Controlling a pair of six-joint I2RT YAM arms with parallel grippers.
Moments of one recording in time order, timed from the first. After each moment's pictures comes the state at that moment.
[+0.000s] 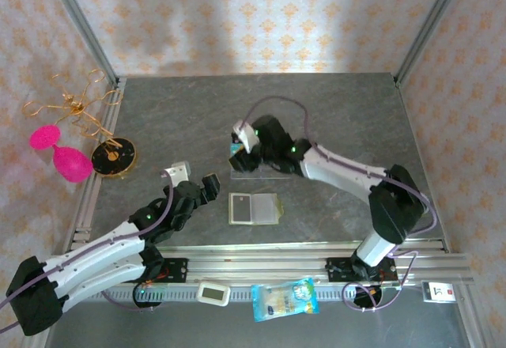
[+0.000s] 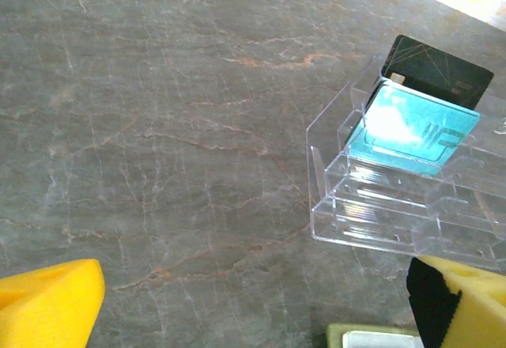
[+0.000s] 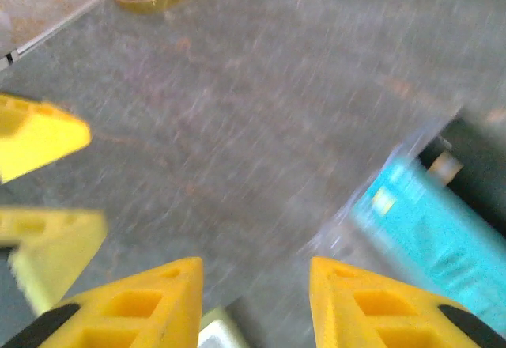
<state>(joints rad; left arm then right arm) -0.76 0.75 0.36 -0.25 -0.55 -0.81 0.82 1.61 1.14 -0.24 -0.27 0.09</state>
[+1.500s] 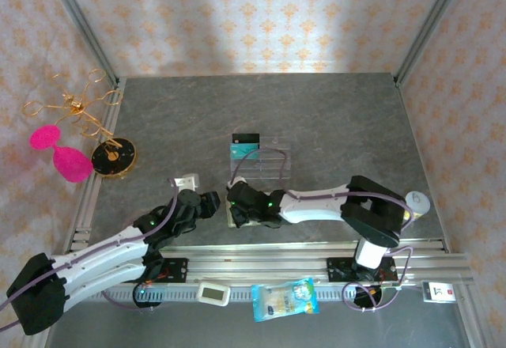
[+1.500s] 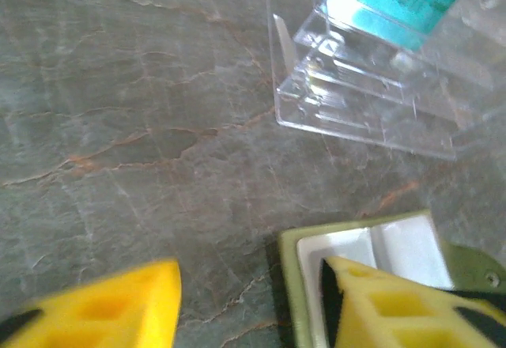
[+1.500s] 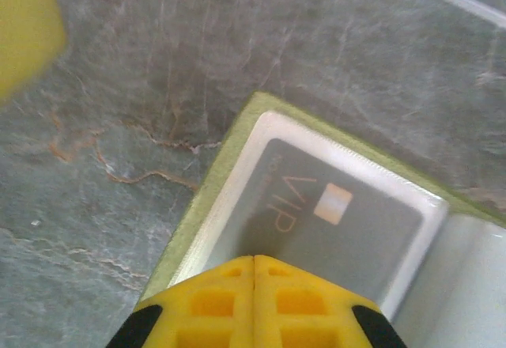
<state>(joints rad) -0.75 0.79 0.22 -0.11 -0.25 -0.88 1.15 1.69 0.90 -0.14 0.11 0.55</state>
